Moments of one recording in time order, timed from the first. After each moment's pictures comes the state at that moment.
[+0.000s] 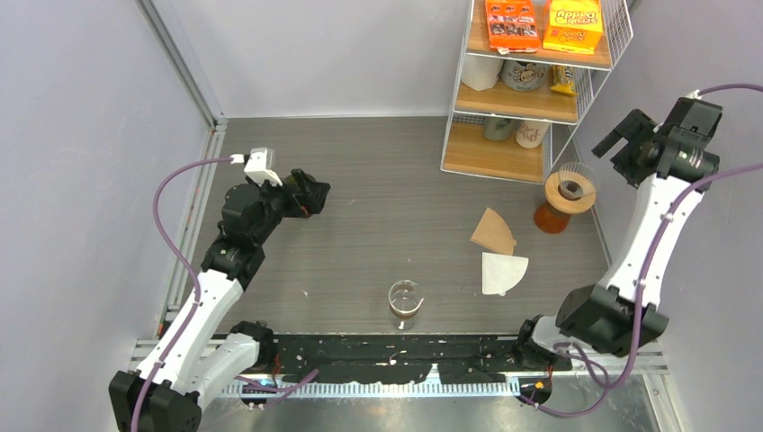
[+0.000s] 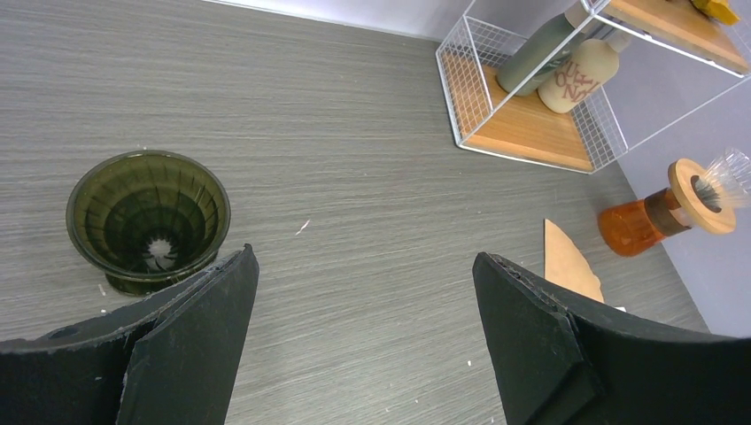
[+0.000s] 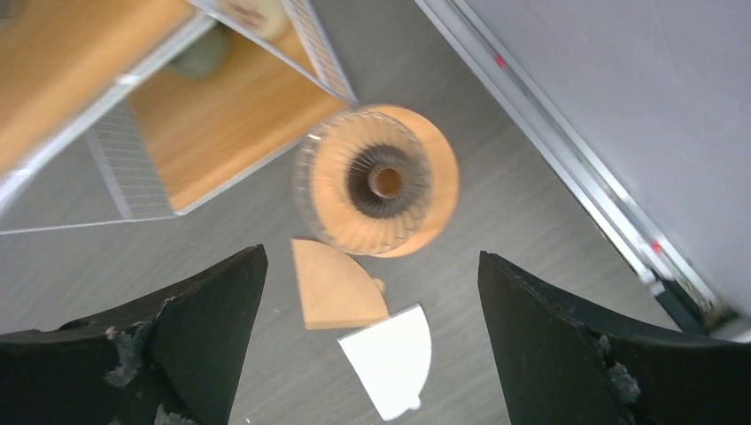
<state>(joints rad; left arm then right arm) -0.29 0.87 0.74 -0.03 0.10 -0.42 -0.53 1.42 1.71 -1.06 -0.06 0.30</state>
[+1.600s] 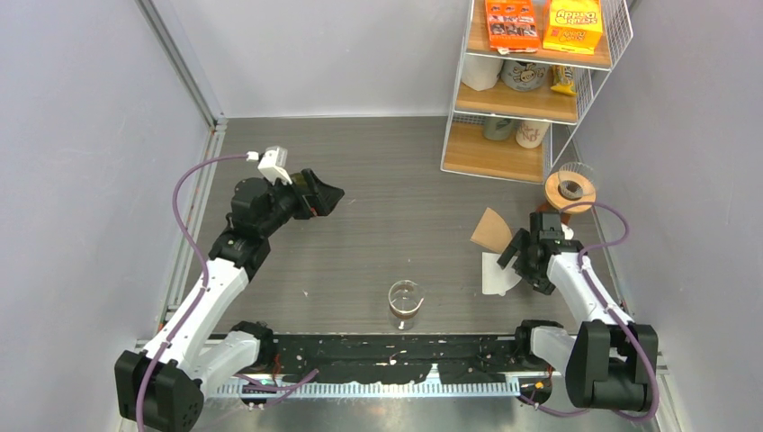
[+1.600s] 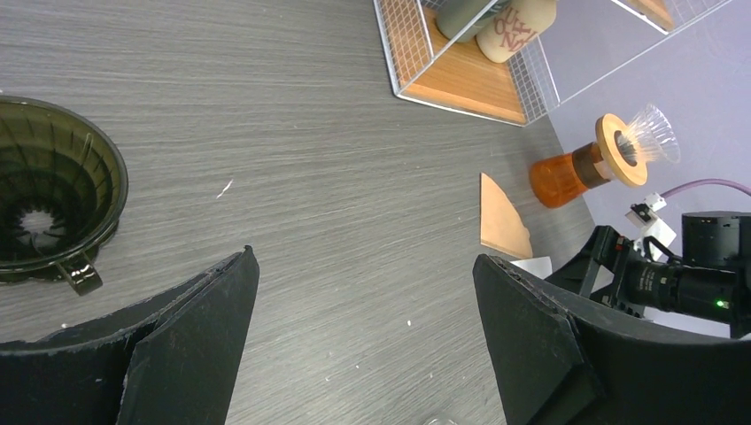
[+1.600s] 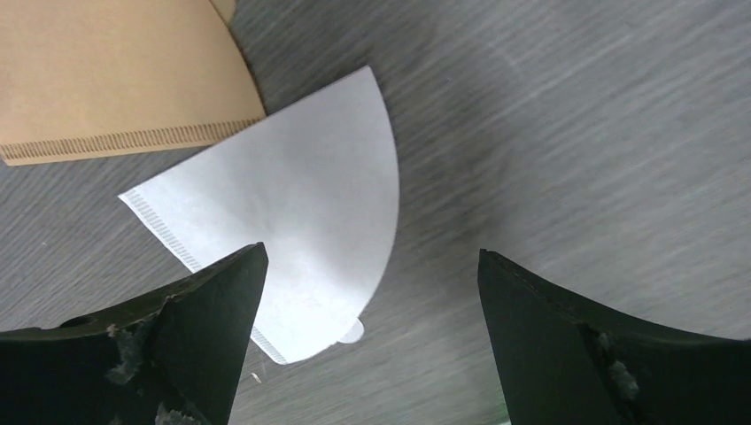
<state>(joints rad) -0.29 0.96 0.74 -0.02 0.27 -0.53 -0.07 1.06 0.54 -0.67 0.15 0.56</state>
